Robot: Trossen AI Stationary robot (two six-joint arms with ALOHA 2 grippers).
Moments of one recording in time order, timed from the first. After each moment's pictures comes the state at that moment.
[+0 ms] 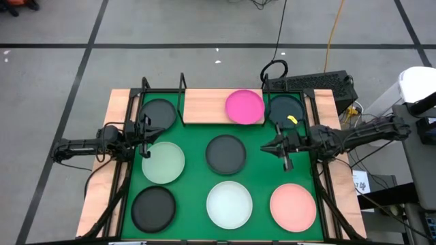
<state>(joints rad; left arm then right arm) 0.05 0.01 0.01 0.29 -0.11 -0.11 0.15 0.71 0.36 0.37 0.02 0.02</state>
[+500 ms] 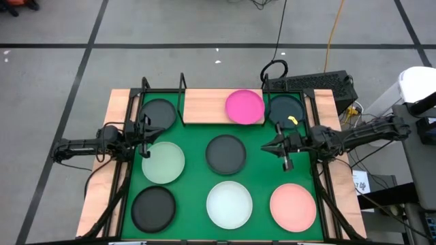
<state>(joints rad) 0.05 0.01 0.01 0.30 -0.11 -0.10 0.15 0.72 0.32 0.49 0.02 -0.02</state>
